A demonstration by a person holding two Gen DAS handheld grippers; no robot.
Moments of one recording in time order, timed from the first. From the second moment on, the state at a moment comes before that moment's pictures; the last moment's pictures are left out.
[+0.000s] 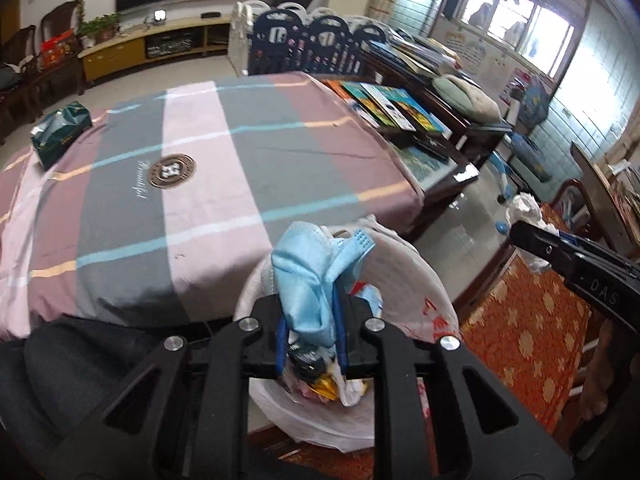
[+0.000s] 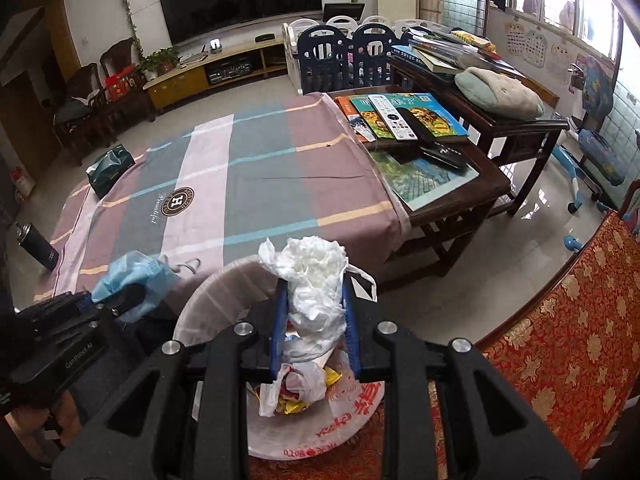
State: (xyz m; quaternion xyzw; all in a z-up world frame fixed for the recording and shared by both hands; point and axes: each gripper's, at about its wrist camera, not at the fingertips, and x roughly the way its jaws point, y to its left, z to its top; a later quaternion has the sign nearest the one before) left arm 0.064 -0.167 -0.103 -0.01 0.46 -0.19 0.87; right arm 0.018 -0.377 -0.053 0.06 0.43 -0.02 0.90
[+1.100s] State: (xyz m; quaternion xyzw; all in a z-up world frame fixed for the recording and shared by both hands) left arm -0.017 -0.077 0.021 -0.03 0.35 0.04 0.94; right arm -0.039 -0.300 0.027 -0.02 0.37 0.00 0.93
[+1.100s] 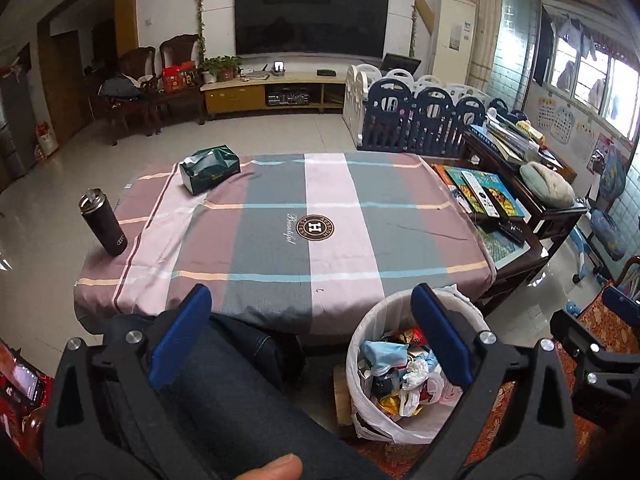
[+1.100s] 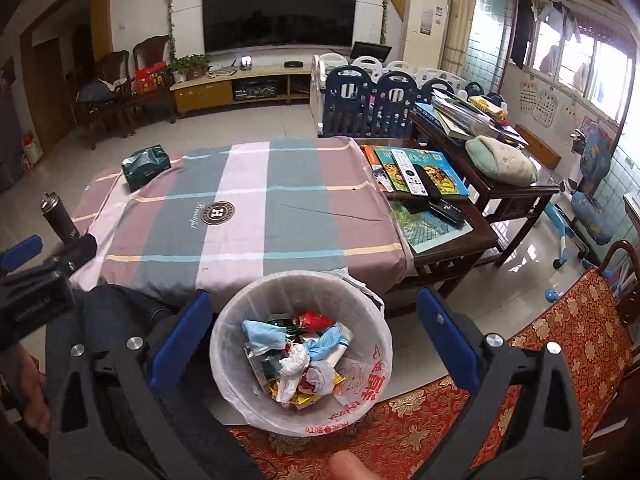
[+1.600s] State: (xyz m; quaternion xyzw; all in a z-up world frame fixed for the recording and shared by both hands) left arm -0.038 -0.082 0.040 -0.01 0.33 0.04 0.94; right arm -0.040 -0.296 0.028 -0.02 0.37 0.00 0.93
